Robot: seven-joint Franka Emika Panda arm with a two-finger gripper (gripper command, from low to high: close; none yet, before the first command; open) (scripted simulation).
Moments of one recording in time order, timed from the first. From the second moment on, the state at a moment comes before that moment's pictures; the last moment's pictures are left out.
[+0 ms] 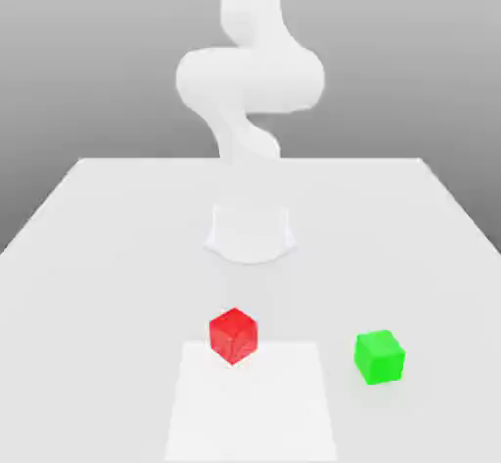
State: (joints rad) arm -0.02 -0.74 0.00 -2.37 0.02 2.35 0.86
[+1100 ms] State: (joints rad) arm -0.13 0.13 0.04 -2.95 -0.05 3.08 1.56
